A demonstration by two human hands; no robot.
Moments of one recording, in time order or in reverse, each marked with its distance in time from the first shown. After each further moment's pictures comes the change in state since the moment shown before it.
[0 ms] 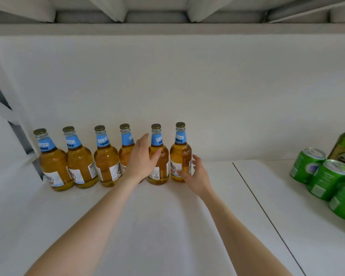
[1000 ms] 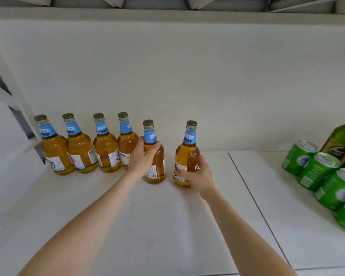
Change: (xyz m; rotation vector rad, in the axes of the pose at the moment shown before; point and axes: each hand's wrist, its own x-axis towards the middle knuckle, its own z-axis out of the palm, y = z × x) left_hand -0.032 0.014 0.009 -0.612 -0.063 -0.319; right_hand -0.029 0.012 -0.018 0.293 -0.042 0.098
